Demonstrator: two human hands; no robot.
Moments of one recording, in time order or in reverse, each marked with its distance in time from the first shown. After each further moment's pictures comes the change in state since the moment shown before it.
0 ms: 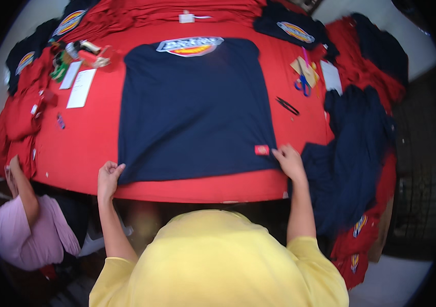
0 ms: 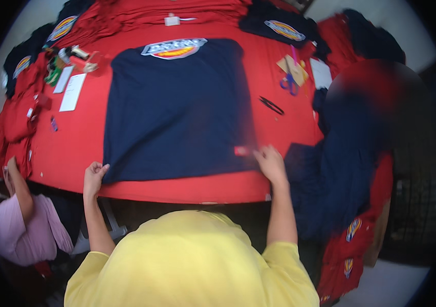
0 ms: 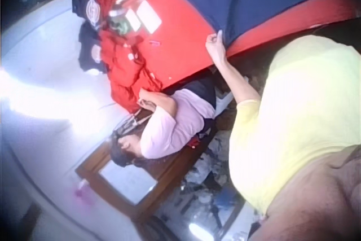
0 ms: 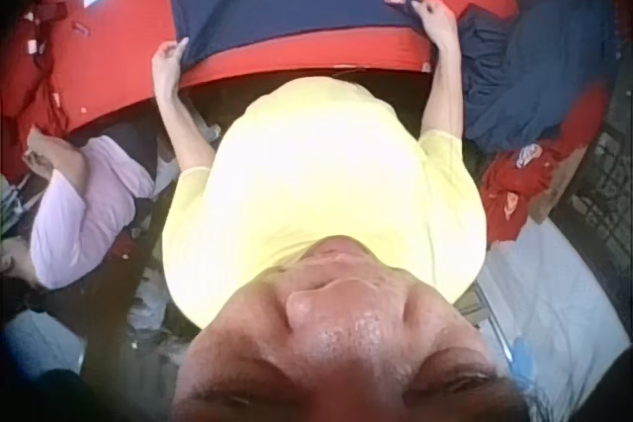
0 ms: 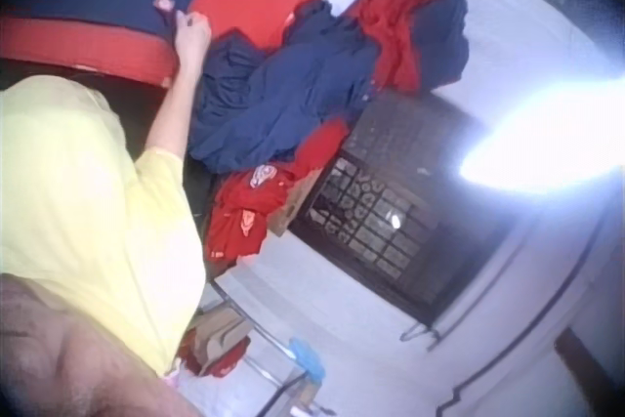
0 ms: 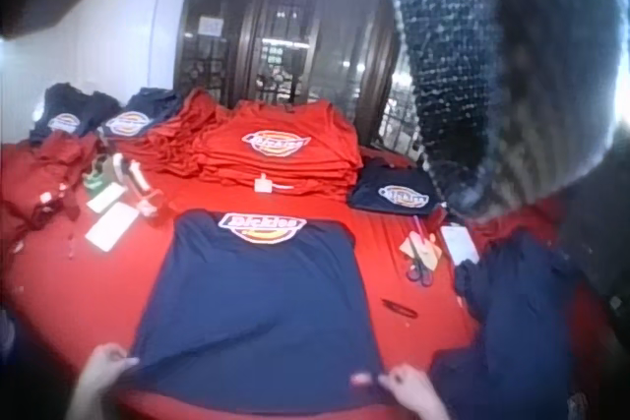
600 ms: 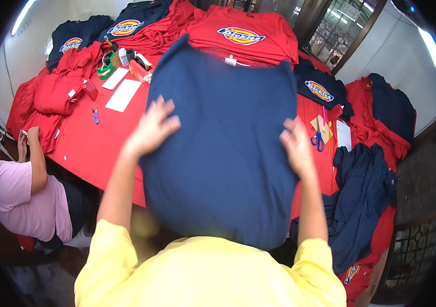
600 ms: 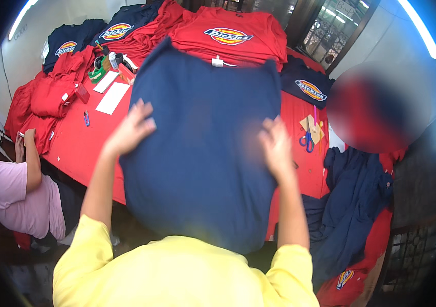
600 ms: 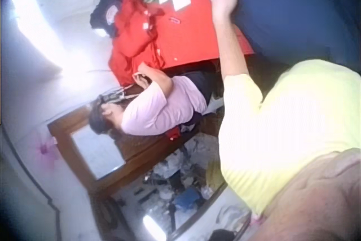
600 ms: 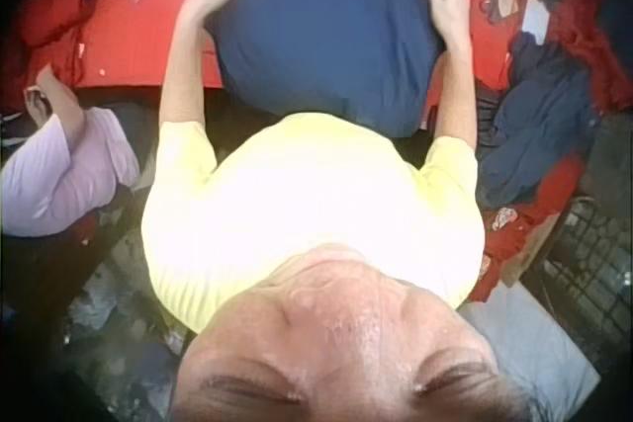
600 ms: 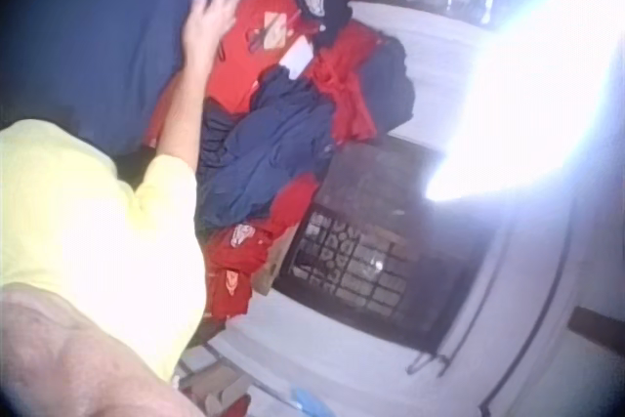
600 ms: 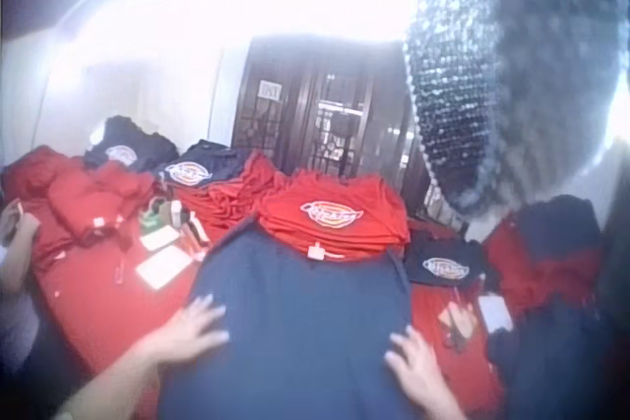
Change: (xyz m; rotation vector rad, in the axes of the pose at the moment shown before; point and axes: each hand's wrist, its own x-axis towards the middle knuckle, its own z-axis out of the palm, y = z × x) left_hand 0.073 0.174 0.001 0.324 -0.117 0.597; right_hand 0.148 -0.119 -0.057 0.213 0.183 -0.248
